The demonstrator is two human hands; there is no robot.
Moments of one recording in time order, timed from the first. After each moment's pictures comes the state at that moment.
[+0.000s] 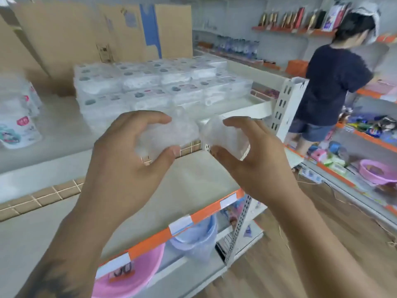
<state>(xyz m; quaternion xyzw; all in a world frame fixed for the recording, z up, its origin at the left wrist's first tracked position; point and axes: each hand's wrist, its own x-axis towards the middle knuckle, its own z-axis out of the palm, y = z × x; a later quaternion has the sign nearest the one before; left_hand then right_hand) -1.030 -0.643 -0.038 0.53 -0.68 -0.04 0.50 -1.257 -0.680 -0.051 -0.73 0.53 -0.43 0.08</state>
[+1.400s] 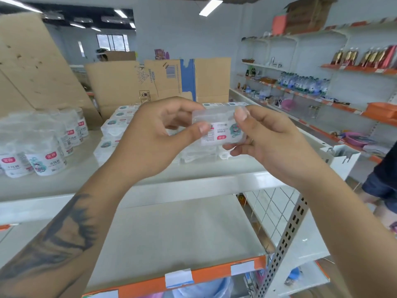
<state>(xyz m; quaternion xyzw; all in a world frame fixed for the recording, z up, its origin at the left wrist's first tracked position) -1.082 -0.746 0.048 0.50 -0.66 -0.11 0.54 -1.291 -0.834 0.045 -0.71 0.22 -0.41 0.52</state>
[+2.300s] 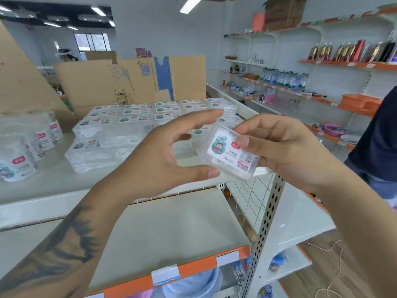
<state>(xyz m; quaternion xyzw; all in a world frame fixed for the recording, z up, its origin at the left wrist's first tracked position) -1.127 -0.744 0.032 0.47 -0.75 -0.17 0.44 -1.362 -0.824 0.038 -0.71 0.22 -0.39 0.54</state>
